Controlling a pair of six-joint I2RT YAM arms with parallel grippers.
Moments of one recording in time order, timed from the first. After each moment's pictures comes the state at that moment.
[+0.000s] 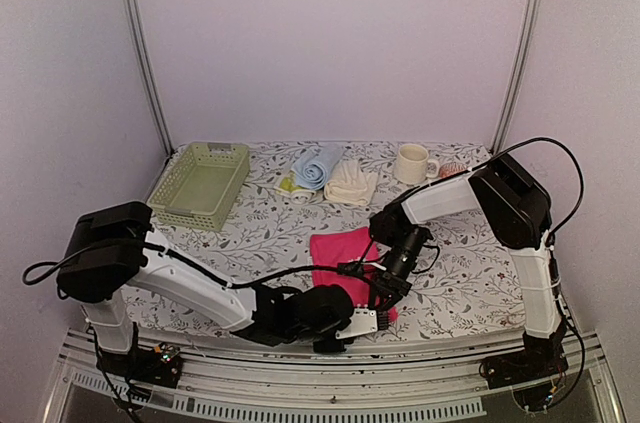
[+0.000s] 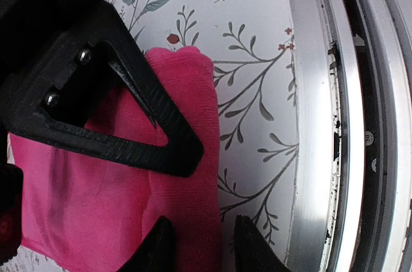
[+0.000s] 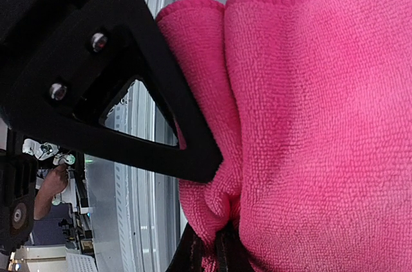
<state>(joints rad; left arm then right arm) -1.39 1.90 0.94 0.15 -0.29 0.35 0.74 2.23 1.40 -1.15 -0.93 -0.86</state>
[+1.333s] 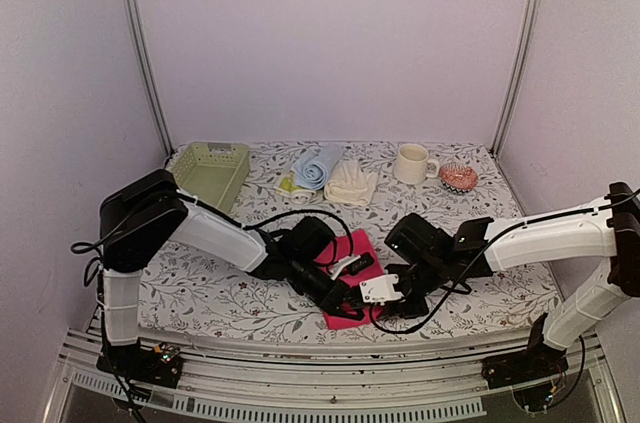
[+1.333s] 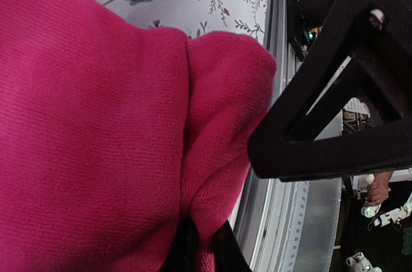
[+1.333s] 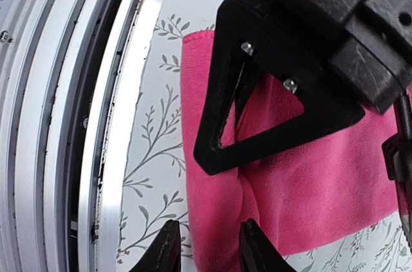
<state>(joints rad) -1.00 2.07 1.10 0.10 0.78 -0.39 1.02 1.50 0.84 -0.45 -0.23 -0.72</state>
